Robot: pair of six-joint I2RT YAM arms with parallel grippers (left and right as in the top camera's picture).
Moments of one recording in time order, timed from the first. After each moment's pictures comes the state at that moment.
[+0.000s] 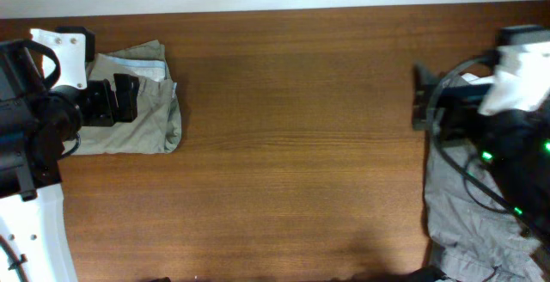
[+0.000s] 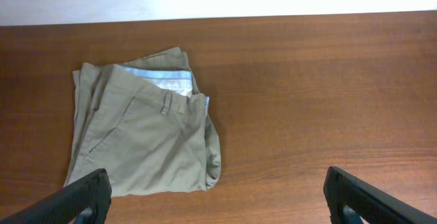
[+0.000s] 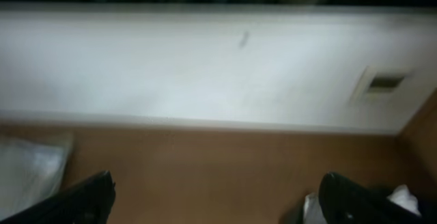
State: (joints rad) left arm 0.23 1.32 1.72 -1.15 0.27 0.17; right arm 0.34 1.05 1.81 -1.00 0.28 0.09
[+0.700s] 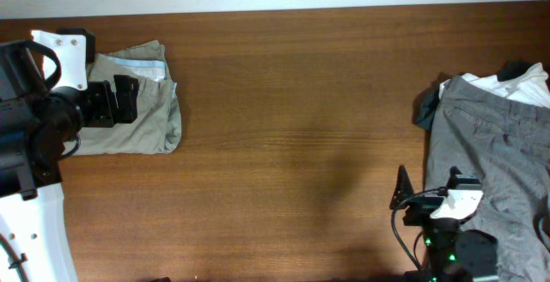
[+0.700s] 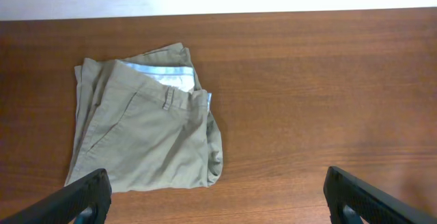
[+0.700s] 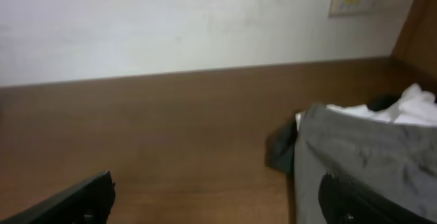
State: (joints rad) left arm 0.23 1.32 1.72 -1.15 0.26 0.17; right arm 0.06 0.02 0.32 -0.48 0.10 0.09
